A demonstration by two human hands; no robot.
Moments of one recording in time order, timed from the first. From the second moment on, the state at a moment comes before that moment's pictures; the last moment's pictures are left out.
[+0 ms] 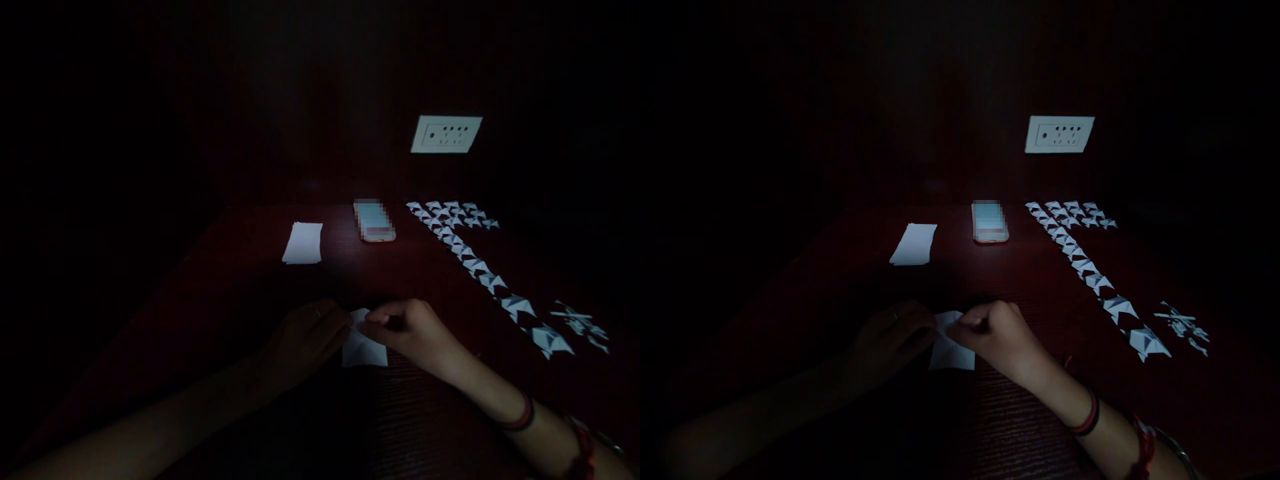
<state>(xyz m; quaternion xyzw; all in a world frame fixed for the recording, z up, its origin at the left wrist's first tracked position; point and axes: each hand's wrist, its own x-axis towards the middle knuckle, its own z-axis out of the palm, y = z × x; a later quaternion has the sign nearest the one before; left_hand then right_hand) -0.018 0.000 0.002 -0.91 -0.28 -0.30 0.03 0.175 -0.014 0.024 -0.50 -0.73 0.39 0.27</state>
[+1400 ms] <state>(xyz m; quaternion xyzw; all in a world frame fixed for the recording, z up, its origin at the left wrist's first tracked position) -0.009 -0.009 0.008 -0.86 -0.35 -0.35 0.08 0.170 -0.030 0.022 -0.42 -0.85 0.01 0.32</state>
